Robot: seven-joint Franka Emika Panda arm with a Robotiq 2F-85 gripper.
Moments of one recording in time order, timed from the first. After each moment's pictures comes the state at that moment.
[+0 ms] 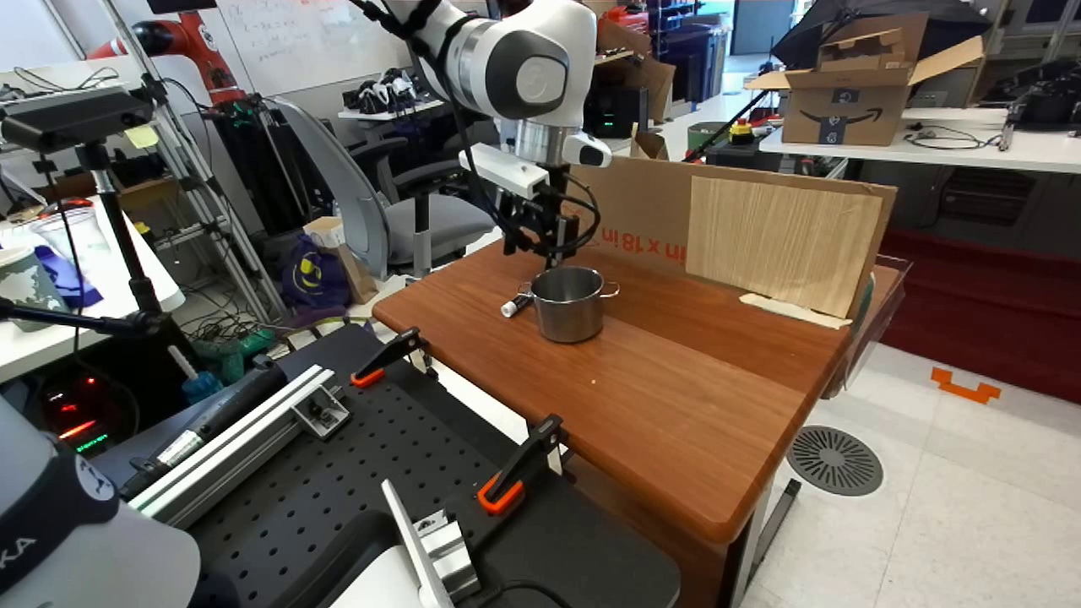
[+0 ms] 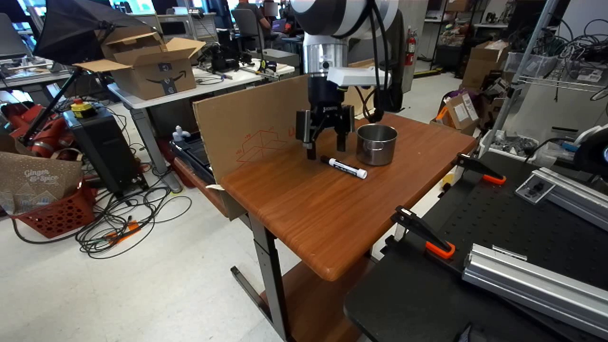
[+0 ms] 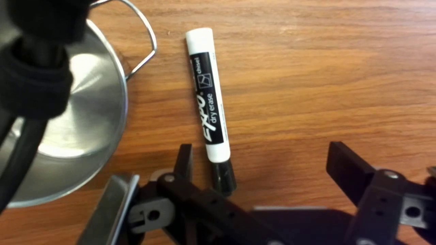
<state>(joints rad) 0.06 0.58 0.09 -1.96 0.18 2.35 -0.02</state>
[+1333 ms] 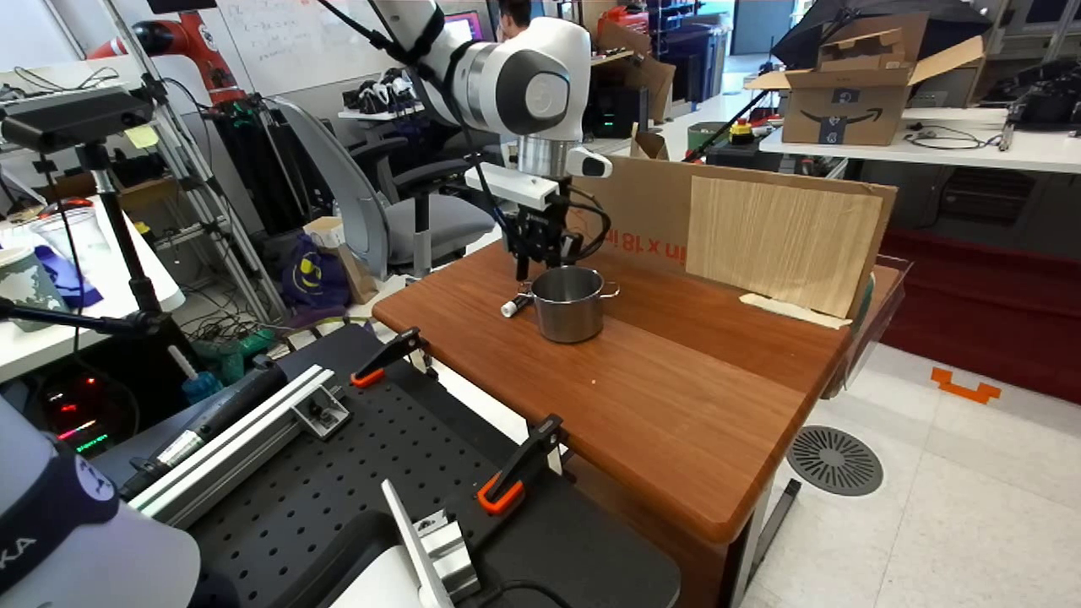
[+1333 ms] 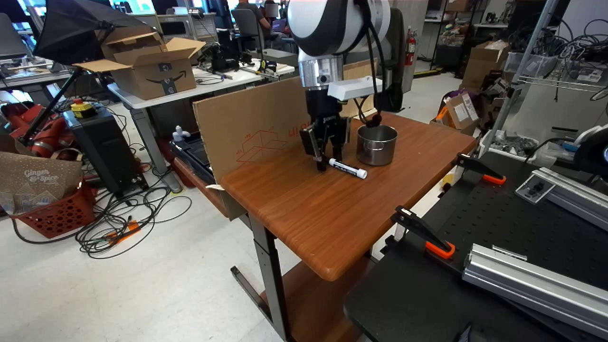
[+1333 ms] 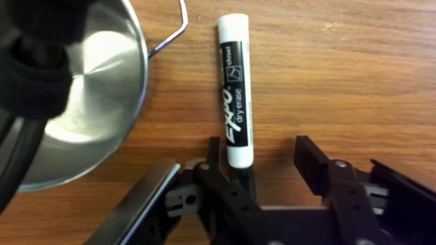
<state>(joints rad) 0.08 0.64 0.08 -1.91 0.07 2.35 -0.02</state>
